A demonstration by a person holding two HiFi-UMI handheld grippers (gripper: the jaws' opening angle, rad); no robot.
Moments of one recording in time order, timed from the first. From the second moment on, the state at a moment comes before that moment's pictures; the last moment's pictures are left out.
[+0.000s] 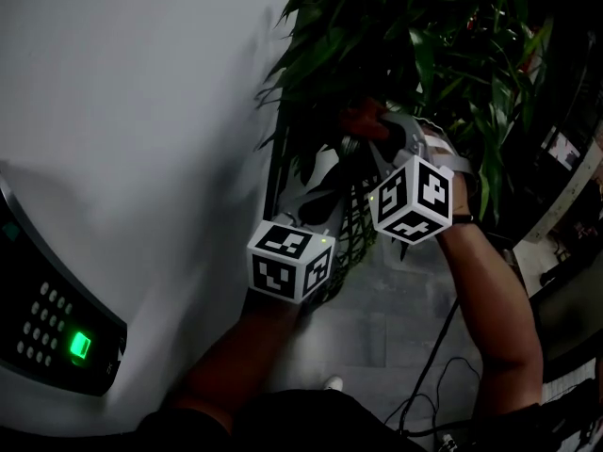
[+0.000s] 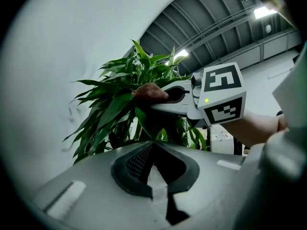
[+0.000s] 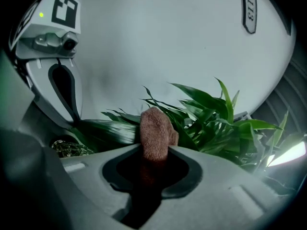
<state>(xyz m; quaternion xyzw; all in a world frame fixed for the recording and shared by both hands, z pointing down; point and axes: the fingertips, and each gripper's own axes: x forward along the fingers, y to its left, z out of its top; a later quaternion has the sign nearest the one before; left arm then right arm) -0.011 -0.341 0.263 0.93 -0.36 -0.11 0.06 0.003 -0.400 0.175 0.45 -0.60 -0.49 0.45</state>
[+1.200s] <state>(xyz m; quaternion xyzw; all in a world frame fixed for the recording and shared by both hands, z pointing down) -0.008 -0.336 0.280 0.92 -0.37 -0.11 0.05 -0.026 -0.332 0.259 0.38 -0.73 -0.39 0.41</state>
